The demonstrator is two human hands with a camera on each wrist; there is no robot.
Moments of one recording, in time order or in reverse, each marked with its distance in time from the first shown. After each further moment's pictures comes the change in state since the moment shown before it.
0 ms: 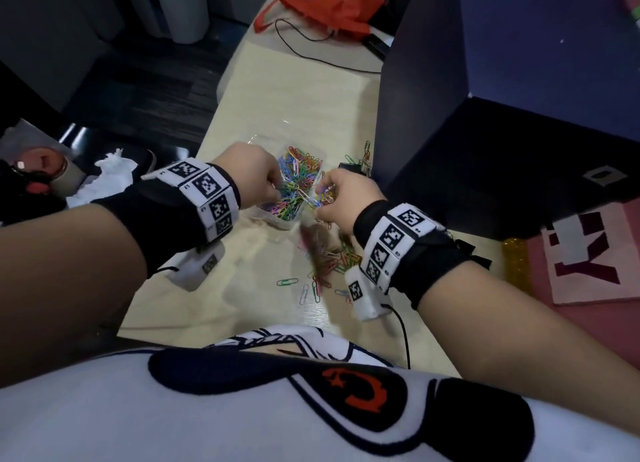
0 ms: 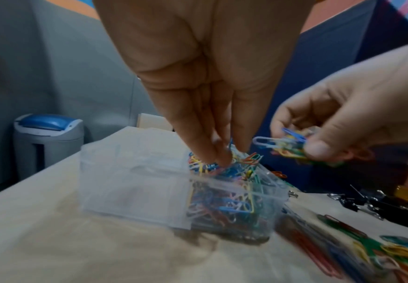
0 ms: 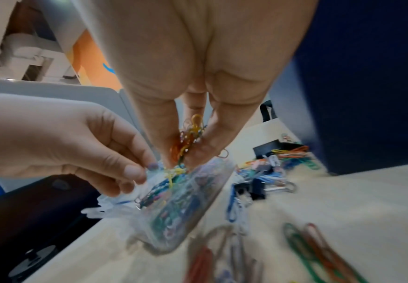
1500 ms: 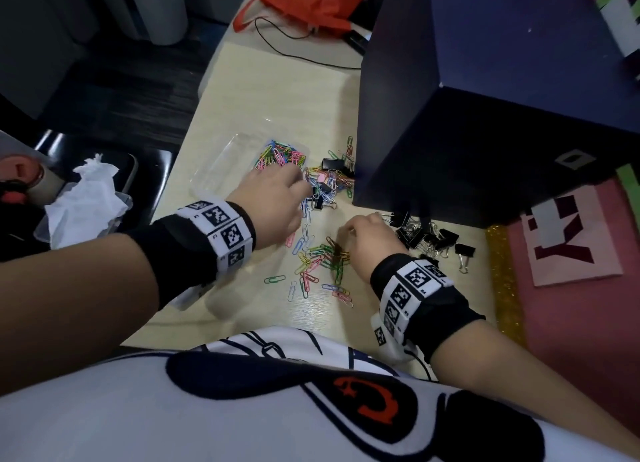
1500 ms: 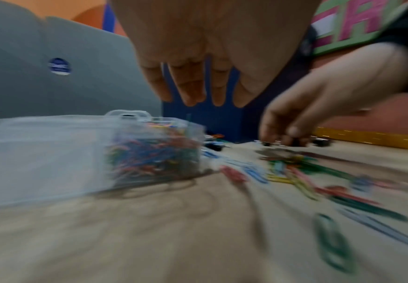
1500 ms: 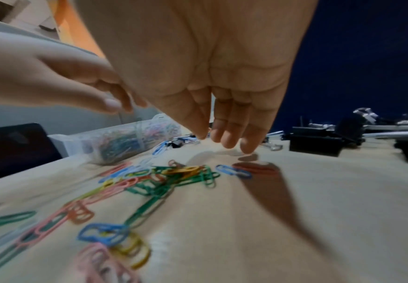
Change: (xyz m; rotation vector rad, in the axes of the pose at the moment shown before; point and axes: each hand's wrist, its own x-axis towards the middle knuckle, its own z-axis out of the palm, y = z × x) left_hand -0.013 0.036 0.043 0.183 0.093 0.344; right_hand -0.037 0.079 0.028 -0.133 -0.030 0.127
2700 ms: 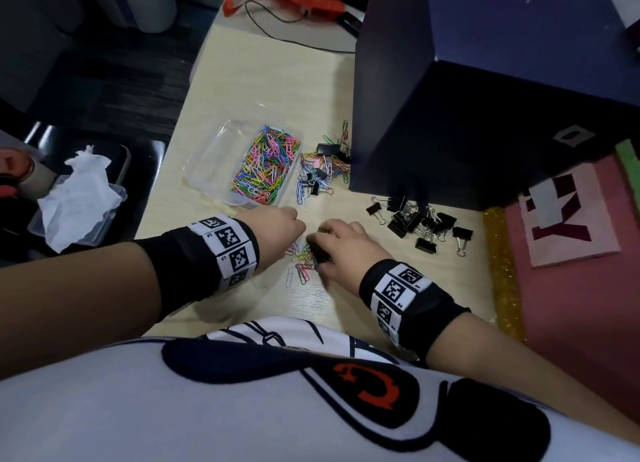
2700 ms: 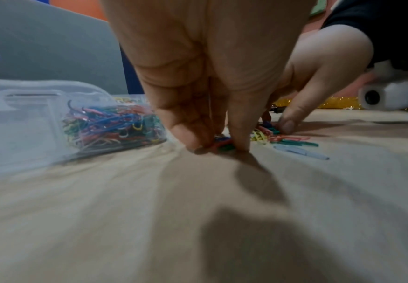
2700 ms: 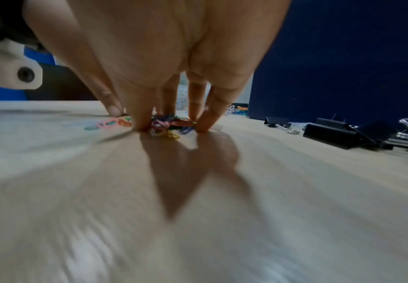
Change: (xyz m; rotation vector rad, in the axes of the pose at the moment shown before) left_hand -0.015 0.021 0.028 0.187 -0.467 0.085; right_hand -0.024 -0.002 0.026 -0.265 -0.062 -0.375
